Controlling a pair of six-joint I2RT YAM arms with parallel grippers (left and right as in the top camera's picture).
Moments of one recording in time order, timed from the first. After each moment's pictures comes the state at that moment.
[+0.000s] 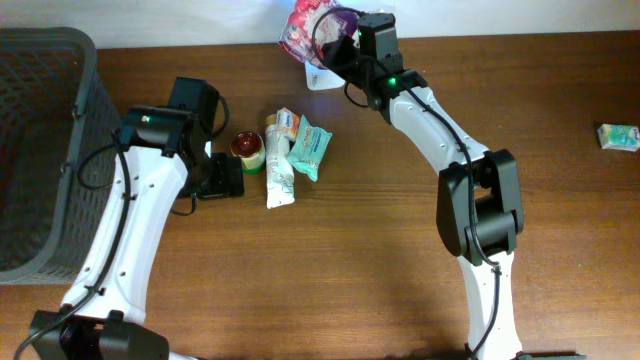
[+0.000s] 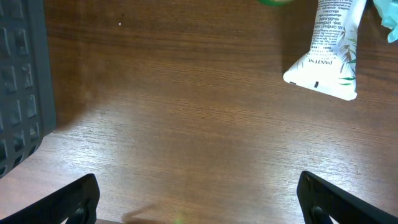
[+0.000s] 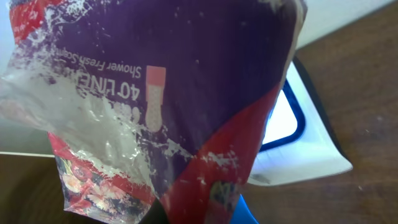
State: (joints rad) left arm -0.17 1.64 1.58 -1.40 -0.13 -0.29; right arm 0.31 2.34 1.95 -0.12 -0.23 0.86
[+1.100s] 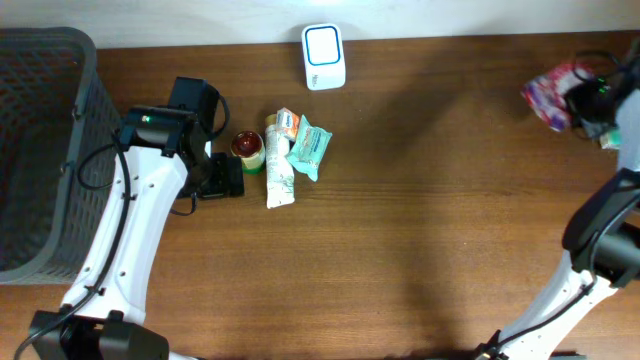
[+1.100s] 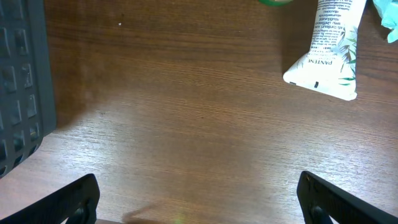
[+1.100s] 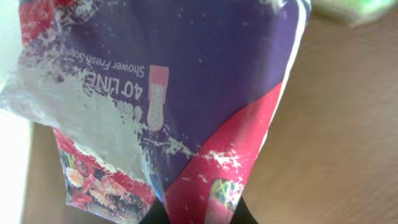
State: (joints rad) left arm -0.17 1.64 1.58 -1.40 -0.13 -0.29; right arm -0.52 2.22 1.96 -0.86 -0.16 0.71
